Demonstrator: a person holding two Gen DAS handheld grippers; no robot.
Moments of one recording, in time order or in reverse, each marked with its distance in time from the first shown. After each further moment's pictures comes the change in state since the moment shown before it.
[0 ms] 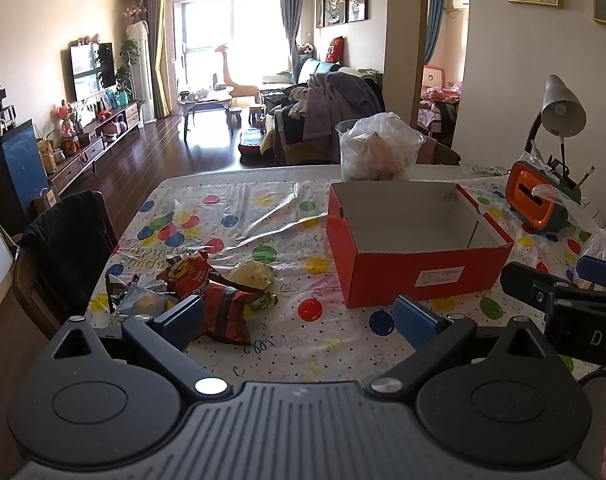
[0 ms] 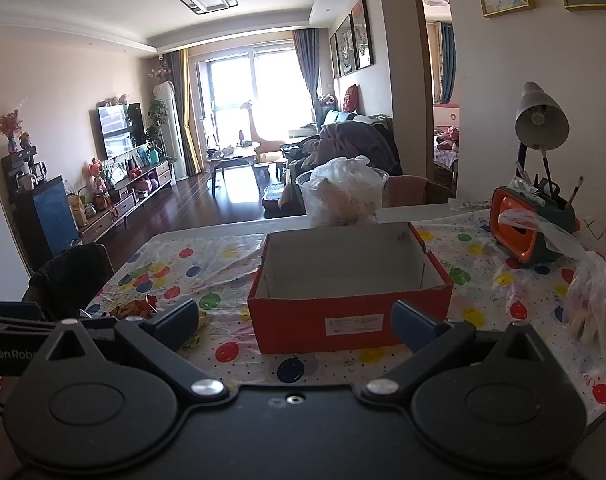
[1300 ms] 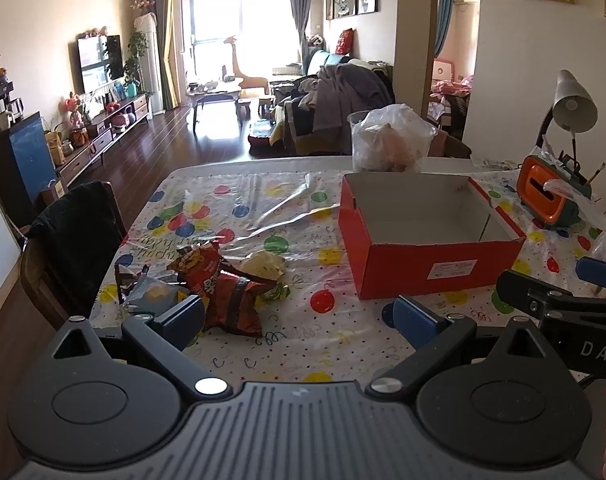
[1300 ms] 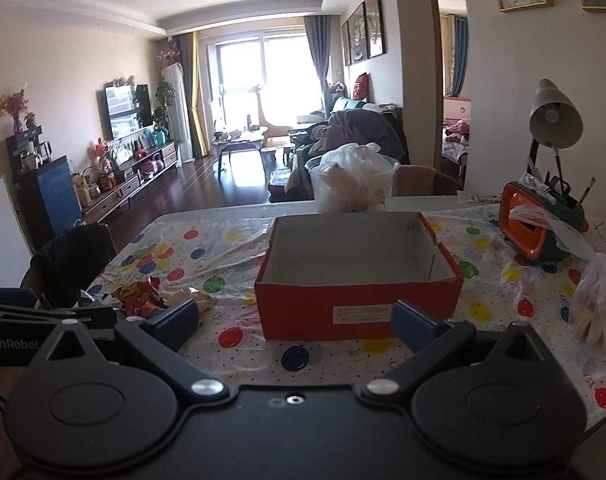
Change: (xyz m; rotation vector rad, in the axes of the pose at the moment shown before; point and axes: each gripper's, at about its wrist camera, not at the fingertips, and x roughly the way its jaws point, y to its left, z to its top) left arm 0.007 0.010 -0.002 -0.017 0.033 0.029; right arm 0.013 0.013 -0.002 -0.044 0.056 0.014
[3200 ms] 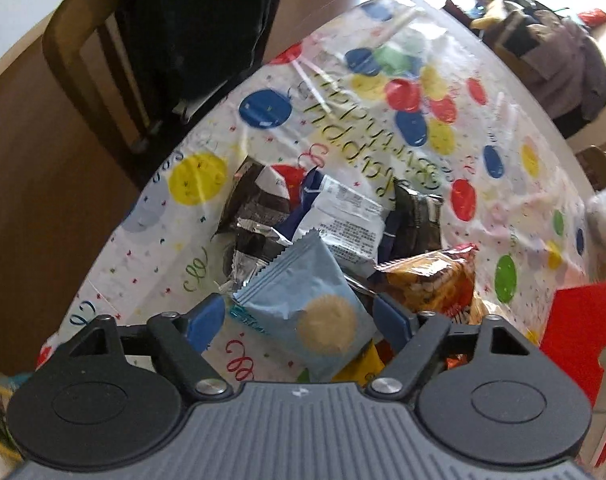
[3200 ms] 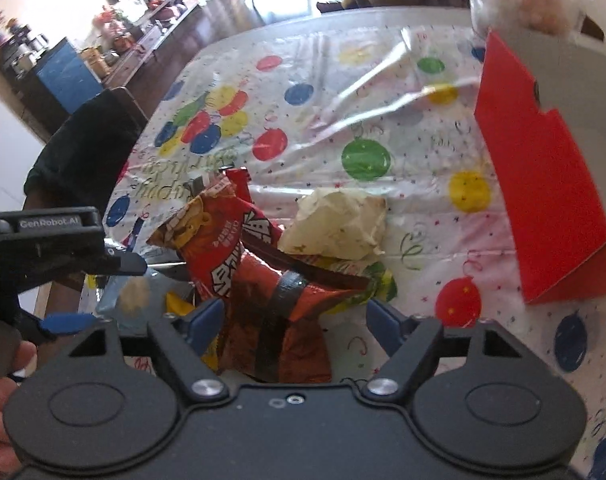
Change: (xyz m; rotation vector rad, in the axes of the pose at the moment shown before) left arm 0.278 0.259 0.023 -0.739 0.597 0.144; right arm 0.287 0.168 -0.002 0.093 0.599 0.135
